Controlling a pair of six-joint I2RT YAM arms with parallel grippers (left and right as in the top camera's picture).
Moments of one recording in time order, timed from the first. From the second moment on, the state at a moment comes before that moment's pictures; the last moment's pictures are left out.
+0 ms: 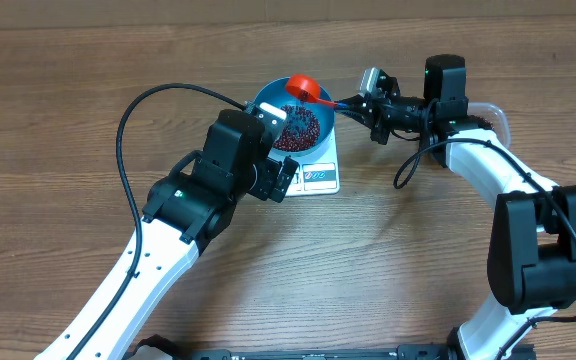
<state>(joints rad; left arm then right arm) -0.51 1.31 1.14 -0.62 -0.10 0.00 0.11 1.88 1.19 0.07 -1.00 -0.74</state>
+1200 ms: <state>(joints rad) -0.51 1.31 1.14 -0.62 -0.10 0.00 0.08 1.88 1.19 0.10 -1.00 -0.54</state>
